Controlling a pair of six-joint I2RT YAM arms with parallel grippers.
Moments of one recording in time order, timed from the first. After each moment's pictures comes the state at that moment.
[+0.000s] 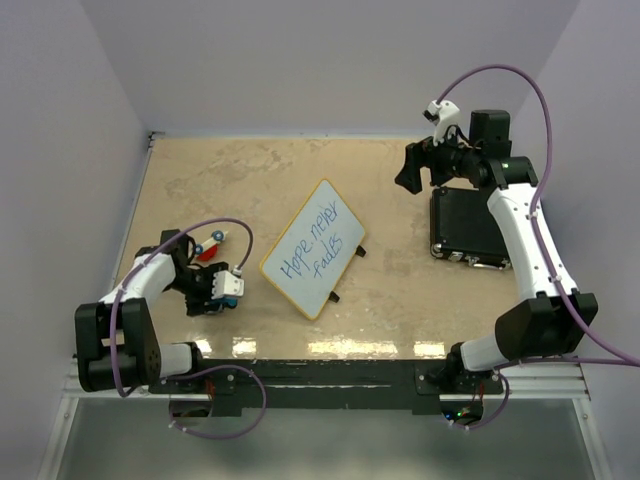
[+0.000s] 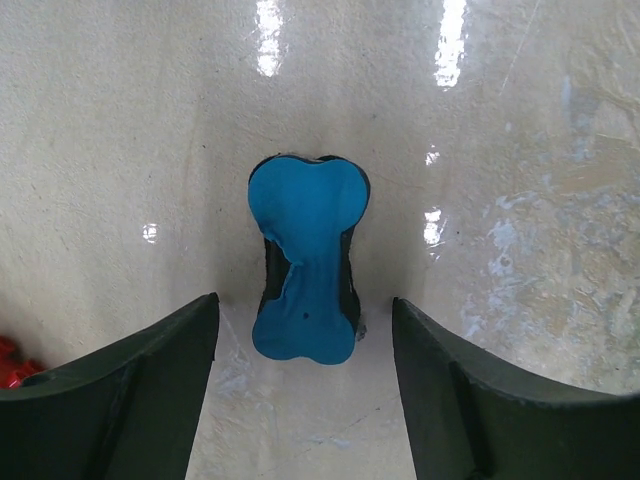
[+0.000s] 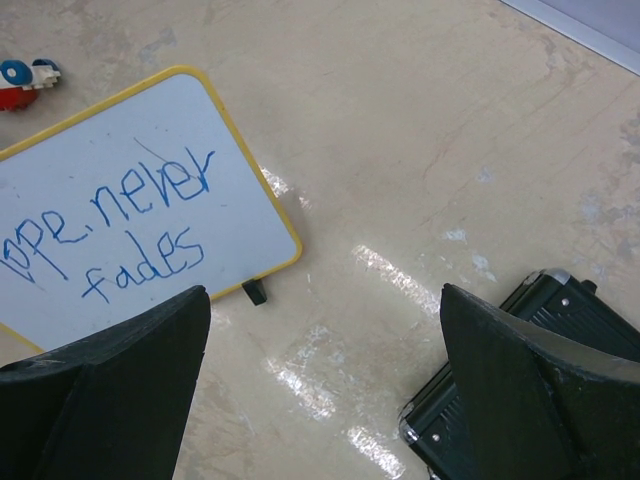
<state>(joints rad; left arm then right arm) 0.13 1.29 0.64 -0.89 0.49 1.69 0.08 1.46 1.56 -0.72 -0.51 -0.21</state>
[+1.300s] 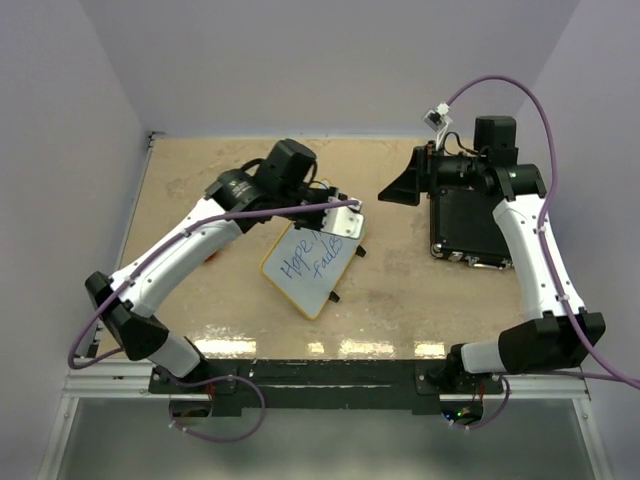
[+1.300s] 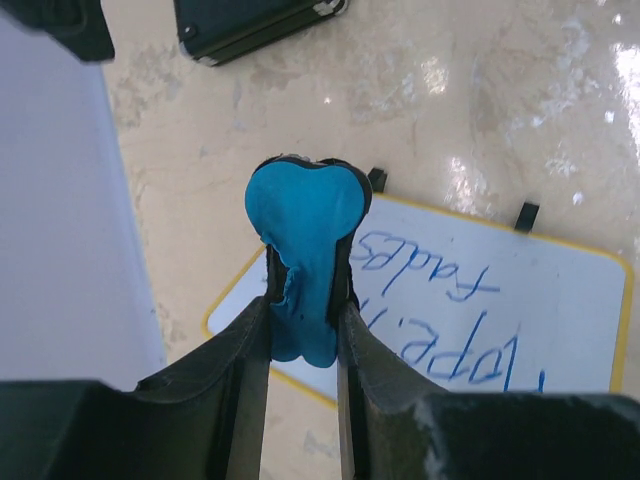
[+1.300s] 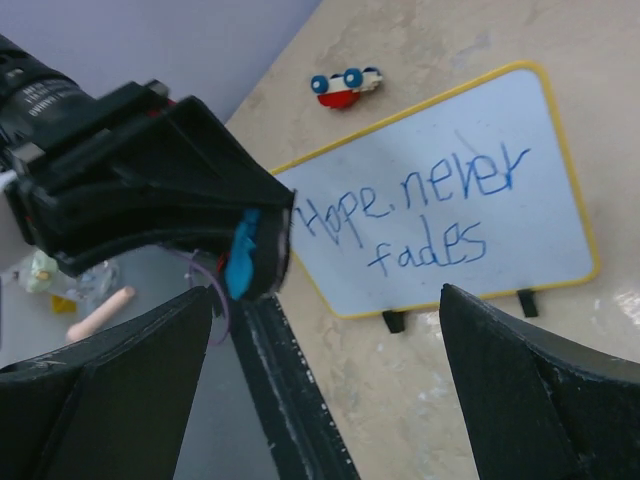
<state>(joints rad) -0.74 1.51 1.72 -0.95 0.43 1.08 0.09 1.40 1.56 -0.79 -1.02 0.07</state>
